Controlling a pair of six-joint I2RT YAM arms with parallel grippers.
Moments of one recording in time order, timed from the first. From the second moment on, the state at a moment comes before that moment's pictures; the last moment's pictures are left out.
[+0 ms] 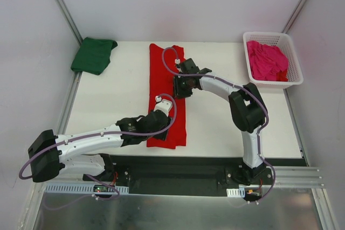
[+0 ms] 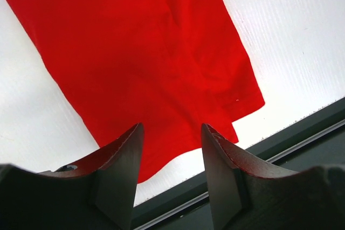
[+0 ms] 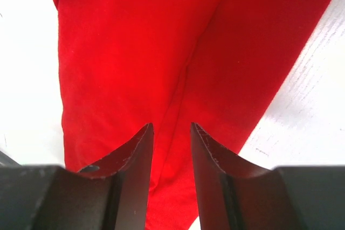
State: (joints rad) left arm -1.09 1.15 0.72 -0.43 -0.31 -0.53; right arm 0.62 2.06 1.54 -0.50 -0.24 0.43
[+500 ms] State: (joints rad) left arm -1.09 1.15 0.72 -0.44 -0.35 -0.54; right arm 0.63 2.11 1.56 -0.49 -0.28 0.43
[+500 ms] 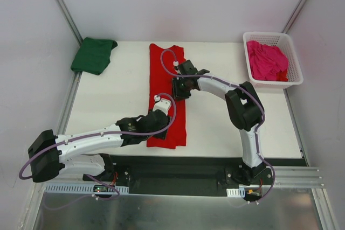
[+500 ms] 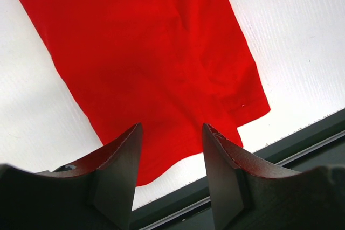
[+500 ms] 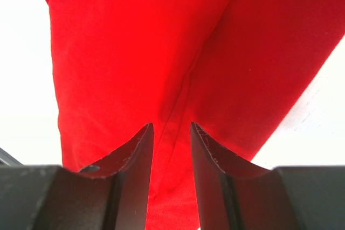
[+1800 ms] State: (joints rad) left arm -1.09 1.18 0.72 -0.46 -0.37 -0.54; right arm 0.63 2.15 1.58 -0.48 -0.32 0.42
